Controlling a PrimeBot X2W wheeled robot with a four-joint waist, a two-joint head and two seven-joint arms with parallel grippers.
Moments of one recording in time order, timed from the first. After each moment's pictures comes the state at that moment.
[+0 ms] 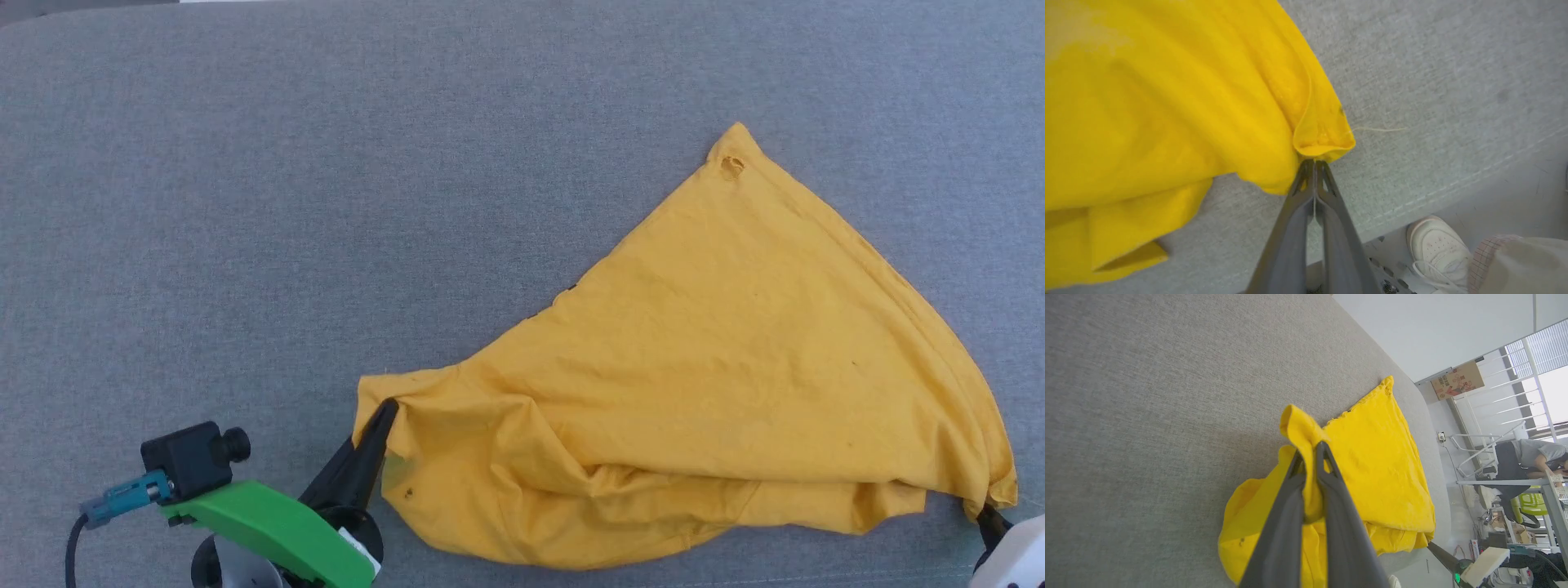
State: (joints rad) left arm 0.08 0.45 -0.38 -0.45 -1.11 0.27 0.11; right arm 0.06 -0.05 -0.48 0.10 0.32 0.13 0.54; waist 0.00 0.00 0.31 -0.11
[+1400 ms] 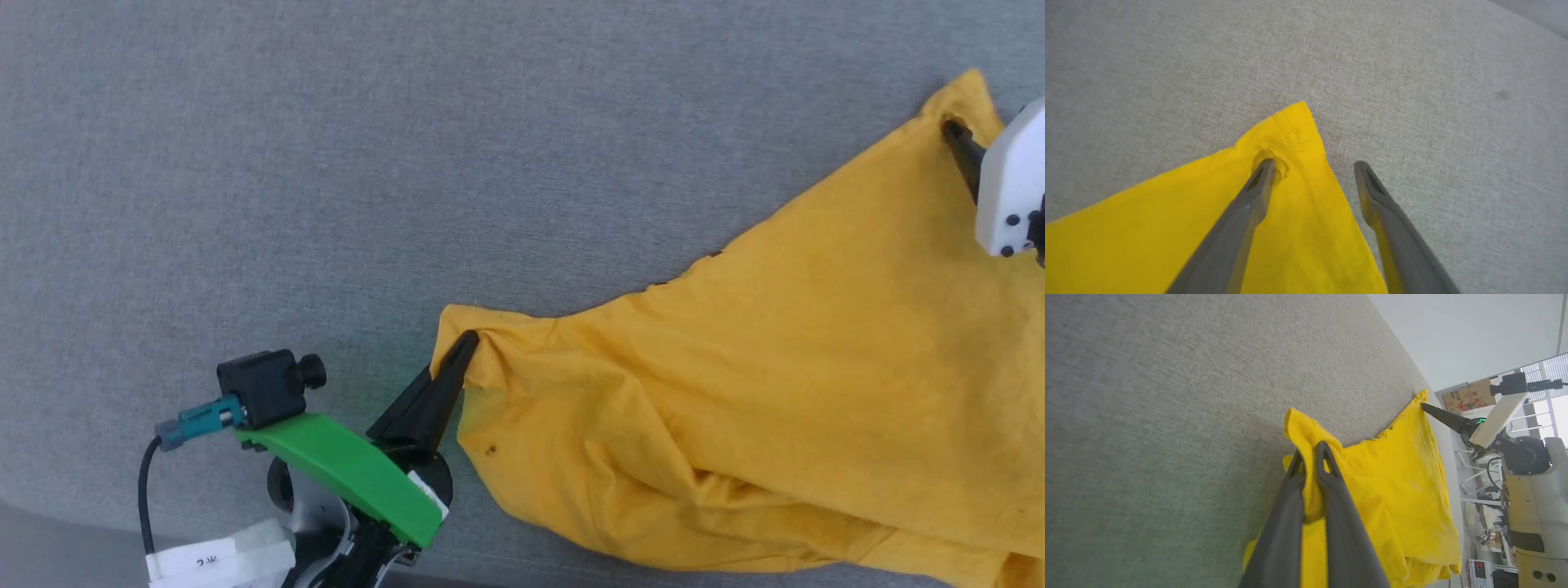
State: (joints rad) left arm -0.12 0.36 -0.48 -0.36 -1.09 0.17 0.11; right arm -0.67 -0.37 -0.04 0.18 0.19 0.13 0.81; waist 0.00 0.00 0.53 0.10
